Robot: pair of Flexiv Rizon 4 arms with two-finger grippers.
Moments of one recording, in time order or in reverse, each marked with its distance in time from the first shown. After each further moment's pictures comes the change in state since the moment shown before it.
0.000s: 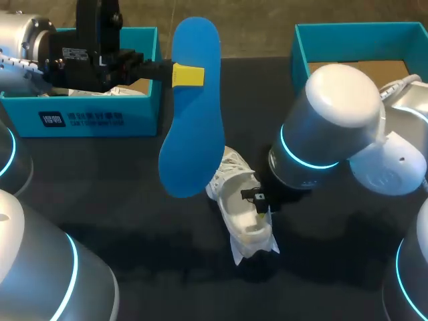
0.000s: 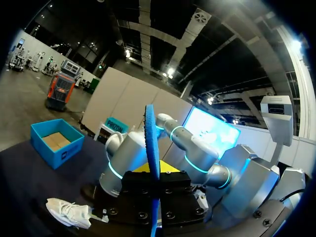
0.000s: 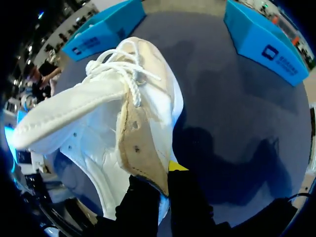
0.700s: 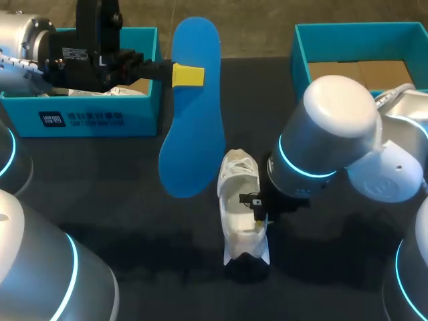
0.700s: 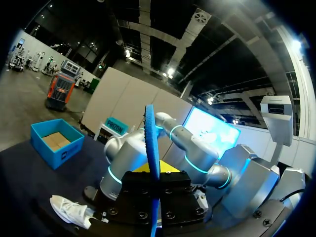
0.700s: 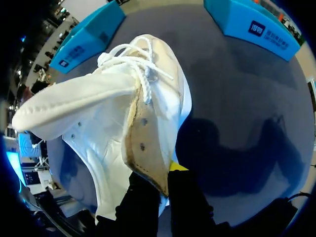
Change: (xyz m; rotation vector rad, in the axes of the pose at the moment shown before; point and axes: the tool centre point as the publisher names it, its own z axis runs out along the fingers) left arm 0.000 0.000 0.000 0.000 0.000 0.000; right arm 0.005 -0.011 0.015 0.020 0.012 0.118
